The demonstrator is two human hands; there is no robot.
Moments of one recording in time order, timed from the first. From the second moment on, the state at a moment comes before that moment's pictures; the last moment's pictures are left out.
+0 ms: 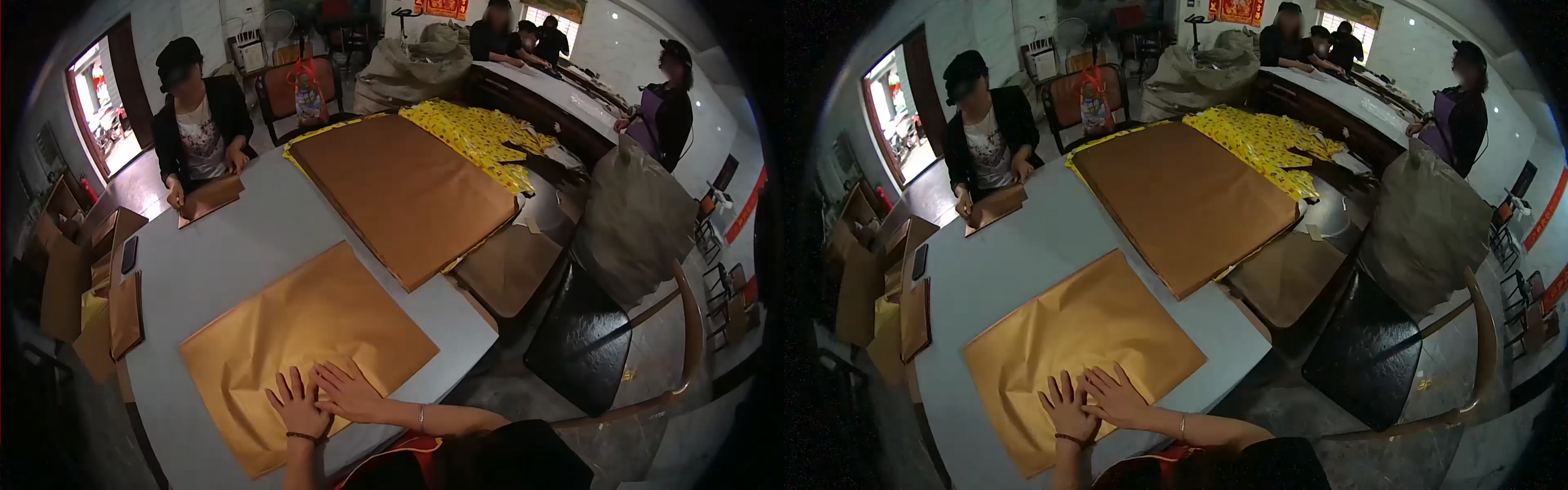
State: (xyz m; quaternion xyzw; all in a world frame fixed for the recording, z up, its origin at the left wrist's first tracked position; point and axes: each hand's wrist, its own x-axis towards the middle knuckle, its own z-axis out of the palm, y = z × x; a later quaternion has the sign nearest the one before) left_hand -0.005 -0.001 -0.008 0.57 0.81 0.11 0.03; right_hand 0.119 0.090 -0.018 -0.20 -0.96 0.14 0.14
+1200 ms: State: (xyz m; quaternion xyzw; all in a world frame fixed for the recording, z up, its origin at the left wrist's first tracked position) left_hand -0.076 -0.170 -0.022 0.22 0.90 0.35 -0.15; right_hand 0.104 0.088 -0.013 -0.18 -0.98 0.09 0.02
